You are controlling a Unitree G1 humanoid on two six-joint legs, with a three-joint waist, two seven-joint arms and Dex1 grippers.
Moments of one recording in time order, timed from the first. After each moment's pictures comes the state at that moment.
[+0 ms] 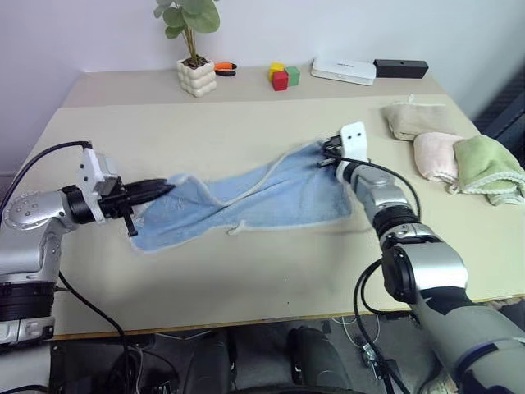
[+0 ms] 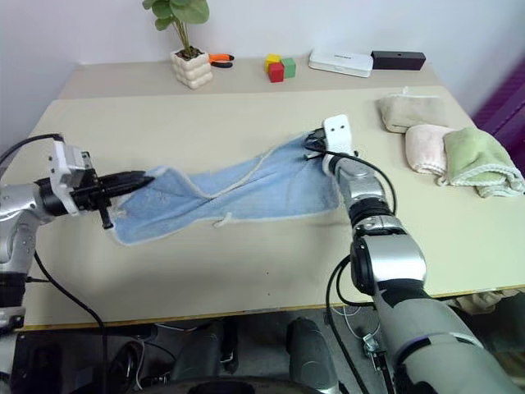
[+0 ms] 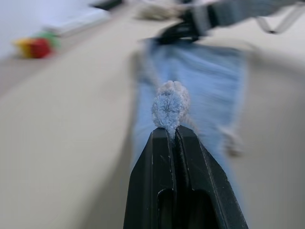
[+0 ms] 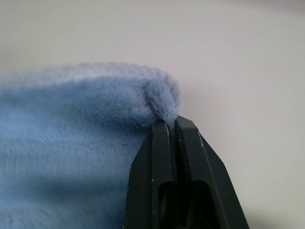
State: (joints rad) left arm -0.39 0.79 0.24 0.22 -0.48 0.09 -1.22; right arm -1.02 -0.32 -0.13 1.11 0.03 -0.03 0.38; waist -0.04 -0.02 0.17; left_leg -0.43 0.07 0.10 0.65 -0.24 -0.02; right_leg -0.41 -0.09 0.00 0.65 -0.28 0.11
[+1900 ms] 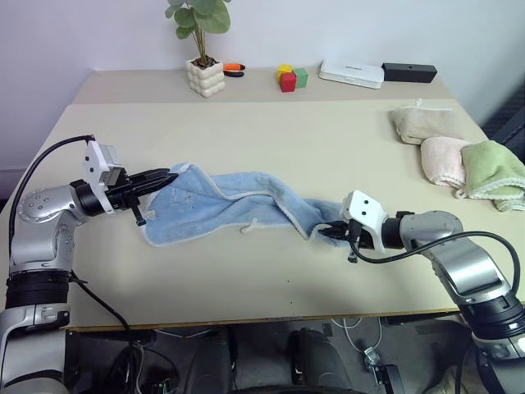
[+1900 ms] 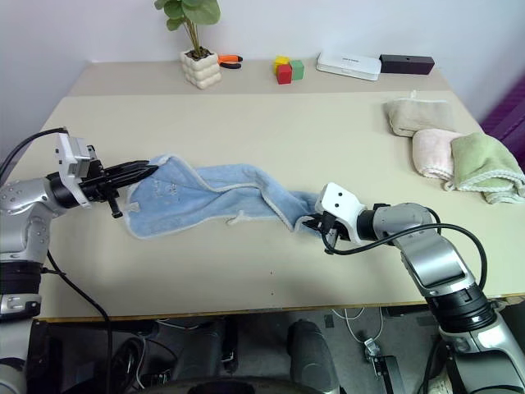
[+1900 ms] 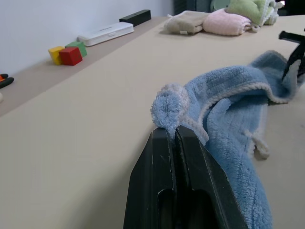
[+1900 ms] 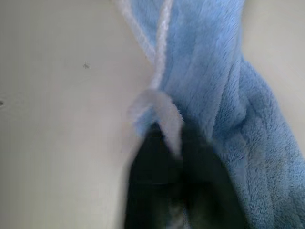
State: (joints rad) left arm -0.45 0.74 0.21 0.30 -0.46 0.06 -1.24; right arm -0.33 -0.77 0.15 -0.23 0.20 0.53 0.98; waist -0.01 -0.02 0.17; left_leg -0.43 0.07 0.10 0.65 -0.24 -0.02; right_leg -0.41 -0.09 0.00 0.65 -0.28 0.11
